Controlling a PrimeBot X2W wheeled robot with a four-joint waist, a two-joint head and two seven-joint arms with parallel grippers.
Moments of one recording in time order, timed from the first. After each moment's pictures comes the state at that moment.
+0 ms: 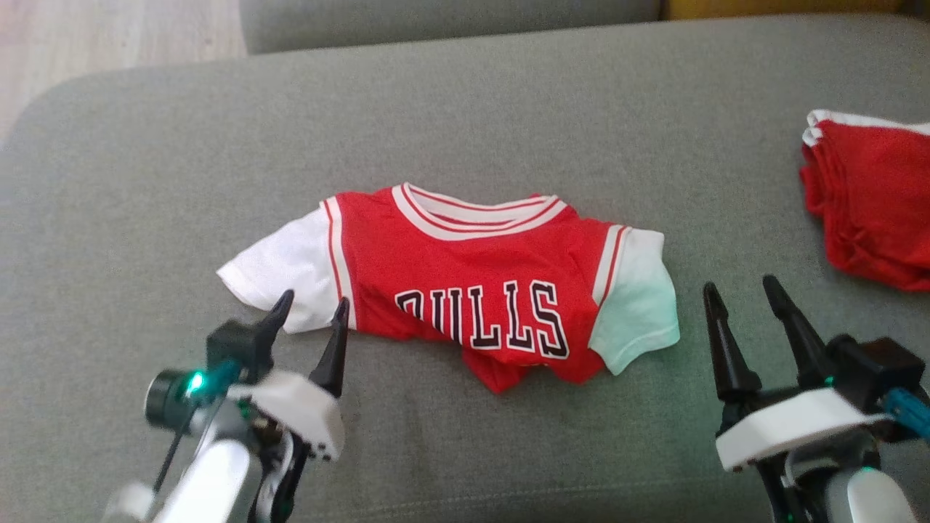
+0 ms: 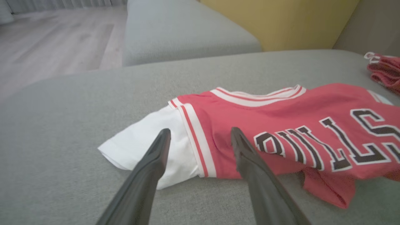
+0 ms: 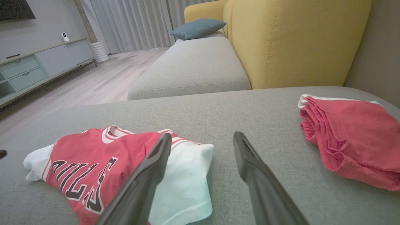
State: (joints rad) left arm -0.10 0.24 -0.42 0.13 -0.30 0.16 -0.09; right arm 0.10 -0.05 0.03 -0.13 0.17 0.13 0.10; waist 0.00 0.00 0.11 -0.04
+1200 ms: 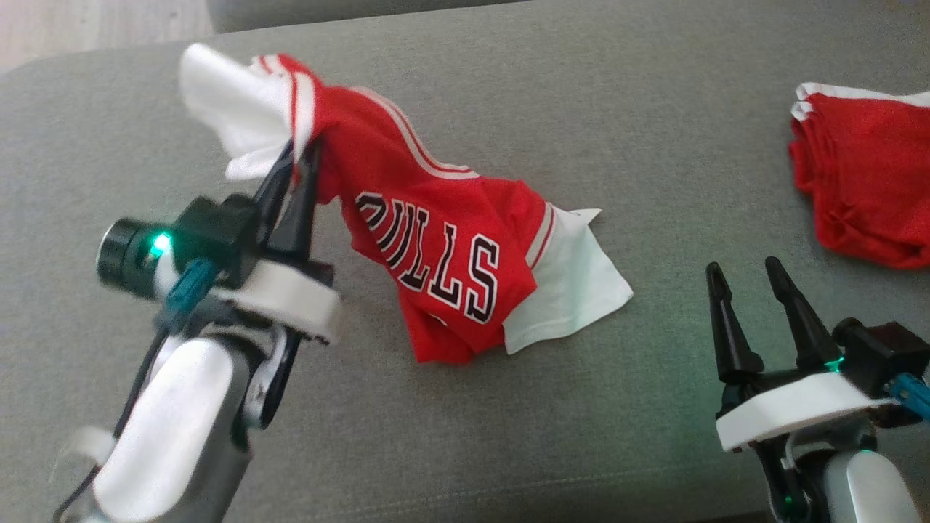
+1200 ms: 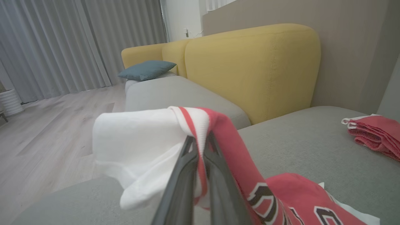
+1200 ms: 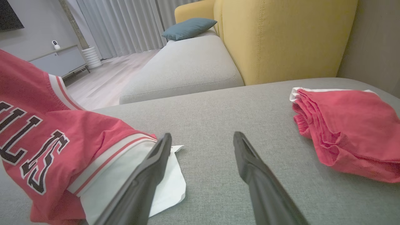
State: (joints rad) left arm -0.36 0.30 -0.46 -0.07 -0.23 0.20 0.00; right arm 0.03 -0.05 0.03 -0.08 0.21 0.13 0.07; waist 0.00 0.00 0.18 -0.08
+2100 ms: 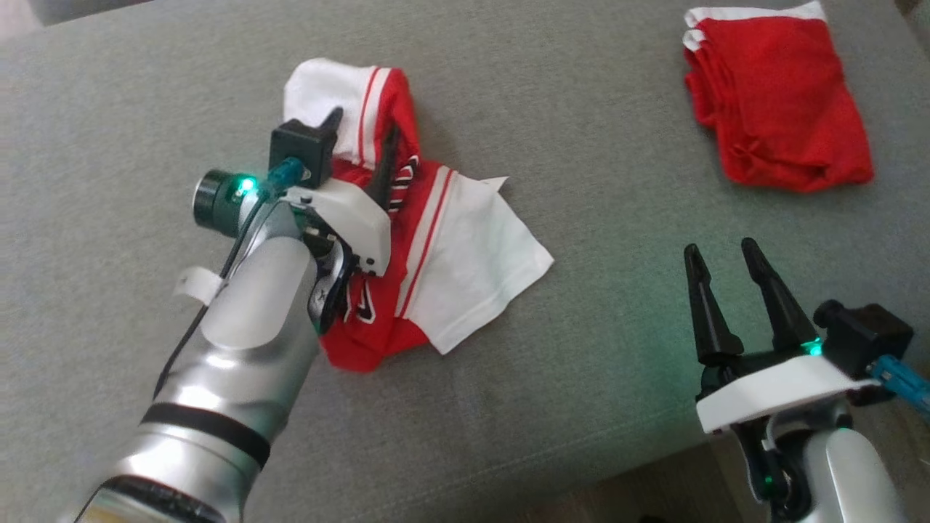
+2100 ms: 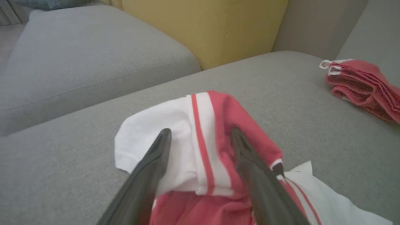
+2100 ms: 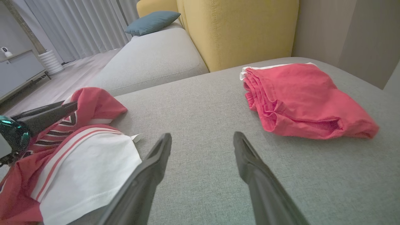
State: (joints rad) left arm -0.79 0.05 -0.57 0.88 -0.32 0.03 -0.22; right arm -0.03 -0.05 0.08 -0.03 0.26 0.13 0.03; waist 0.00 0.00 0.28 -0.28
